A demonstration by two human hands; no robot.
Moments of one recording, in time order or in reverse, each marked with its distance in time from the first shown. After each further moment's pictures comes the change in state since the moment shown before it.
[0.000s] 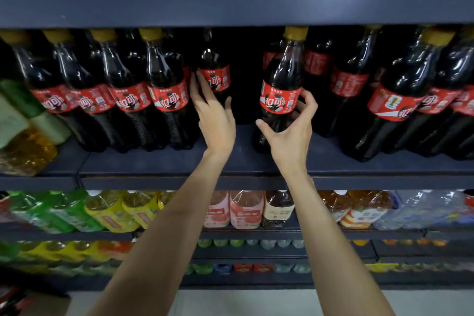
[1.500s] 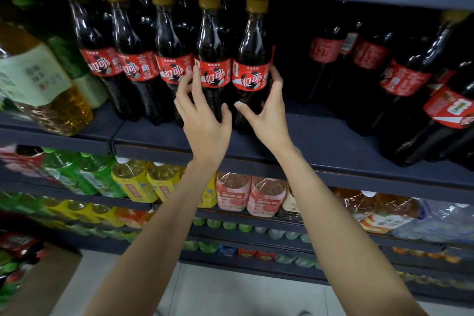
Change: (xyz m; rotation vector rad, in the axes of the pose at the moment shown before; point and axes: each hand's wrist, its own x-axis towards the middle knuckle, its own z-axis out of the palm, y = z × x) left_hand -0.017 -0.048 -0.091 -0.012 0.098 0.072; right_hand -0.006 -0.015 0.090 0.053 -0.448 -0.081
